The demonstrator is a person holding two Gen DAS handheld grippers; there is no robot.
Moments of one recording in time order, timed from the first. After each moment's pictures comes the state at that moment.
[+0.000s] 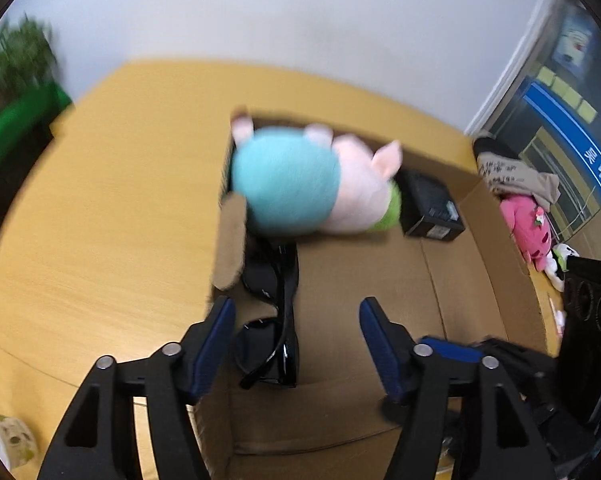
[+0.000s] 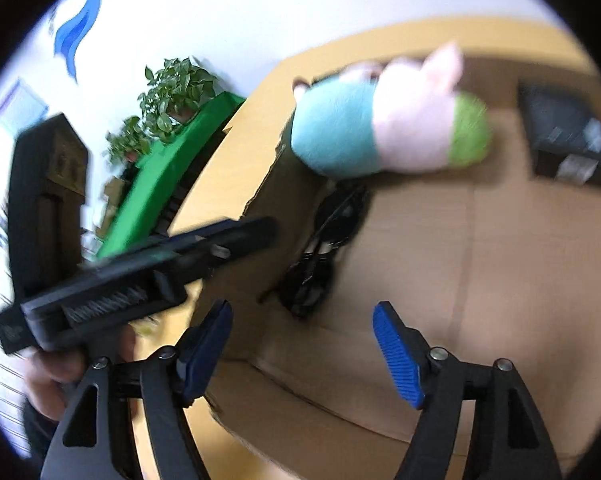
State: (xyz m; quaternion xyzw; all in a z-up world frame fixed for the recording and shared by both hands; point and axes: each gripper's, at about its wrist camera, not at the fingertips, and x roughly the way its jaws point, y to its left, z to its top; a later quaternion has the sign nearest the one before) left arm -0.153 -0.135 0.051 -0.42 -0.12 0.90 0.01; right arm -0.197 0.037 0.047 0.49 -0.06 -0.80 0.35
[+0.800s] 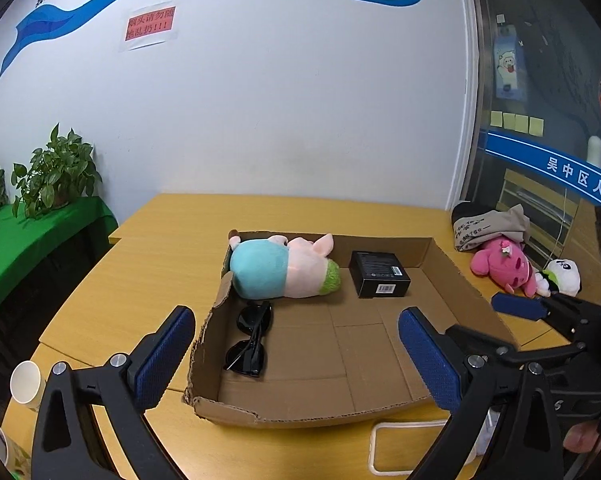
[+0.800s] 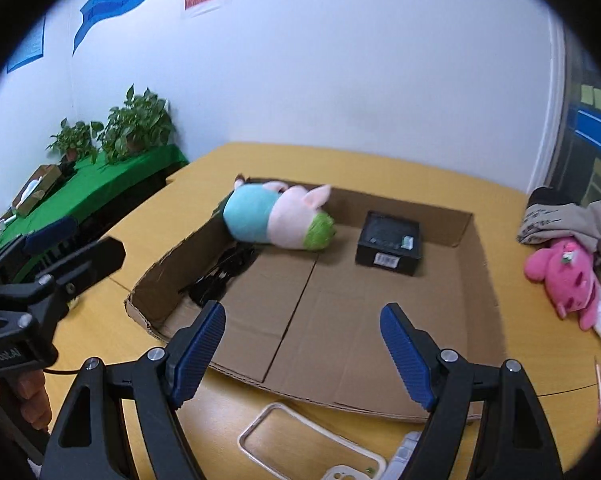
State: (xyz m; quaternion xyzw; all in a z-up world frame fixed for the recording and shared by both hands) left arm -0.011 -0.045 0.114 -0.23 -0.06 0.97 -0.04; right arm -0.088 0.141 0.132 0.31 0.07 -0.92 0.22
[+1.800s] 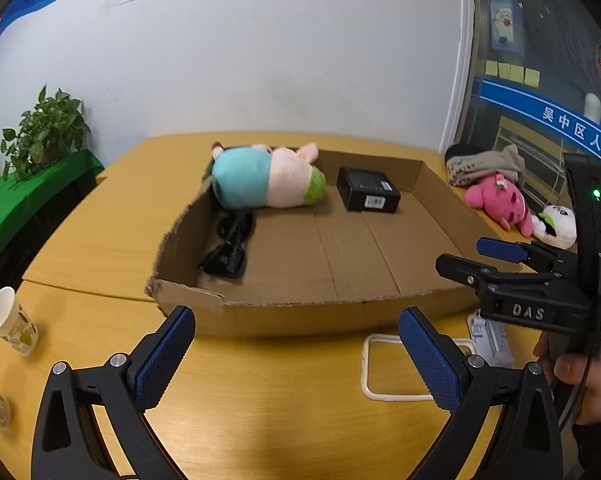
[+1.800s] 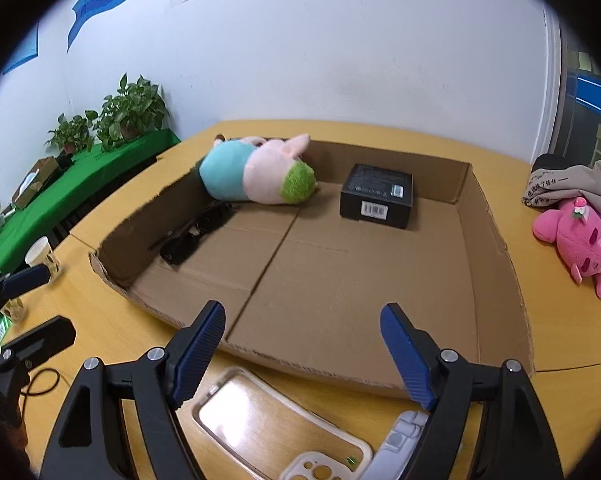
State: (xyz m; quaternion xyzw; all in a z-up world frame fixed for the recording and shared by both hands) left arm 0.007 -0.019 0.034 -0.32 -0.06 0.94 -0.02; right arm -0.101 0.175 0.058 0.35 0.06 -0.91 0.22
